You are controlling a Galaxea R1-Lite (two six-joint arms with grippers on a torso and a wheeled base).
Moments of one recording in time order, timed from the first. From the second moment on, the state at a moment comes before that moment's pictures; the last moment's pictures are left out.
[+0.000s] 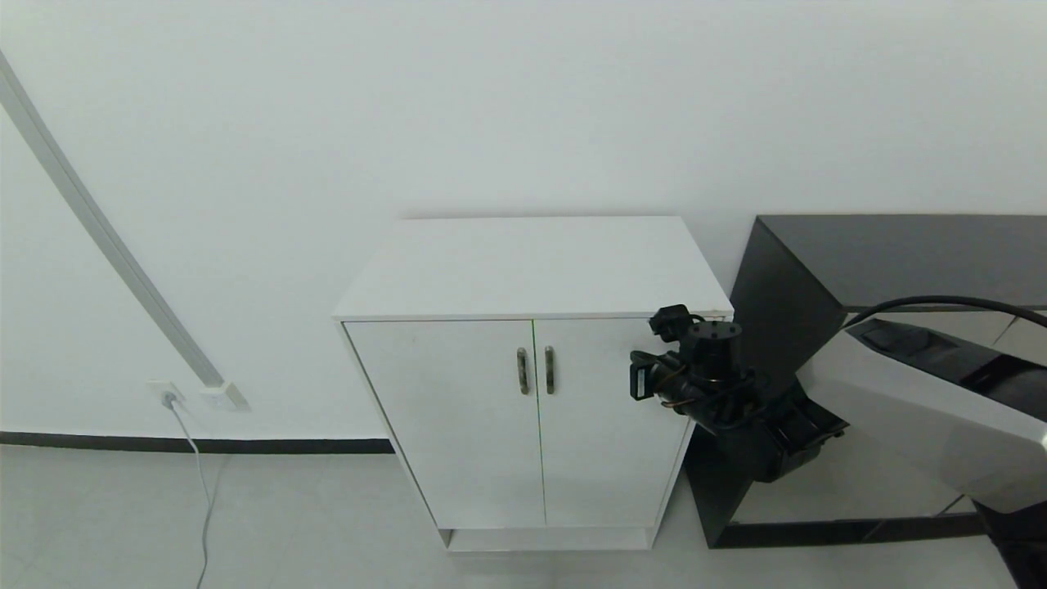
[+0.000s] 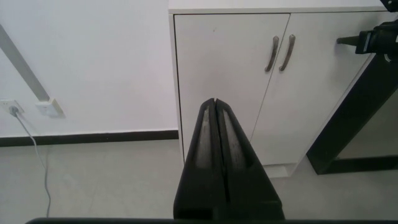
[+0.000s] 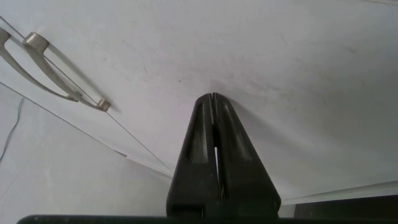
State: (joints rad) left arm 0.00 0.00 0.00 0.00 -0.02 0.00; right arm 0.47 2.39 -1.23 -0.99 -0.07 0.07
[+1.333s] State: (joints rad) left arm 0.00 0.00 0.00 0.00 -0.02 0.00; right arm 0.27 1.83 -0.26 -1.39 -0.10 0.07
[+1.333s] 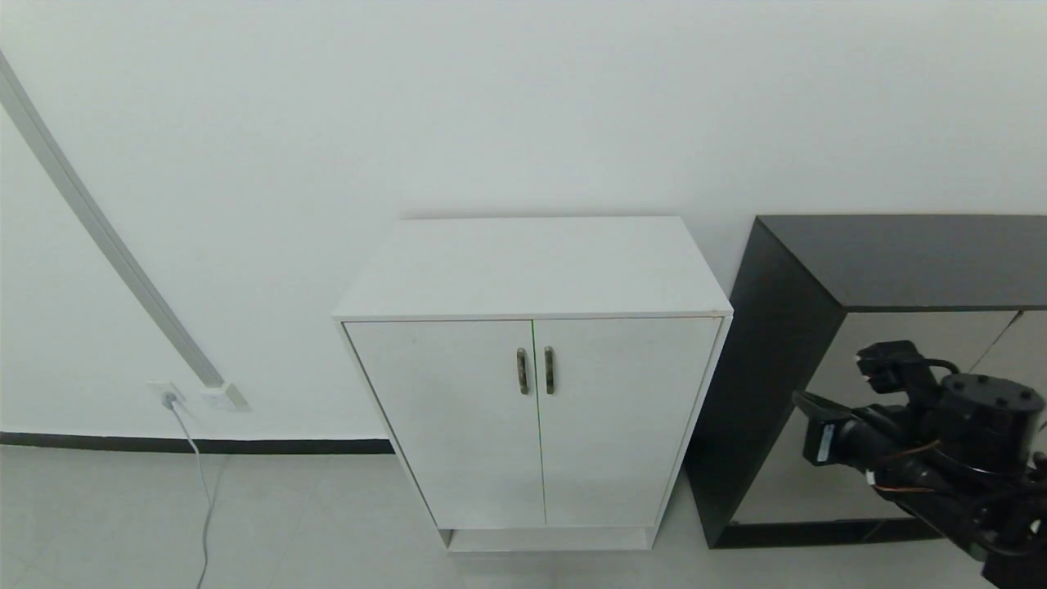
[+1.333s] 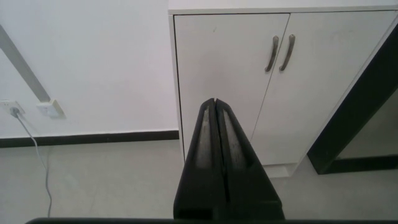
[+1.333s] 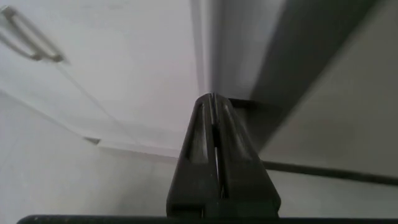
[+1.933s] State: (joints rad) left arm 0.00 0.00 0.00 0.00 -0.02 0.00; right arm 0.14 1.45 -0.01 -1.28 -0.10 0.06
